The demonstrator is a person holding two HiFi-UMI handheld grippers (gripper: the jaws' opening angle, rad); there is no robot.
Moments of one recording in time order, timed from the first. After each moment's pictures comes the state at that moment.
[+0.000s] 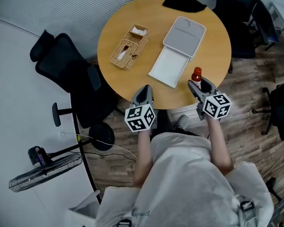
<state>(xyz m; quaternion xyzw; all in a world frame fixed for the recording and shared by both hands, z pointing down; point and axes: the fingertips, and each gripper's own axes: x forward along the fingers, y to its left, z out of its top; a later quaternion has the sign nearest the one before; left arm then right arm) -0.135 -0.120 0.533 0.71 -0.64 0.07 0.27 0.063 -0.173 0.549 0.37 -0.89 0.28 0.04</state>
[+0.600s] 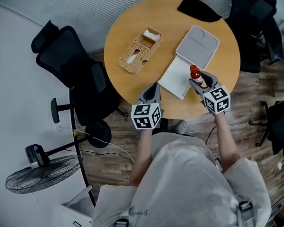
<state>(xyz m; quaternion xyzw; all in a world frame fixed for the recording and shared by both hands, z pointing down) -0.157 -0.177 0.528 0.73 -0.62 0.08 0.27 -0.005 -0.249 0.554 0.28 -0.93 0.13 0.22</state>
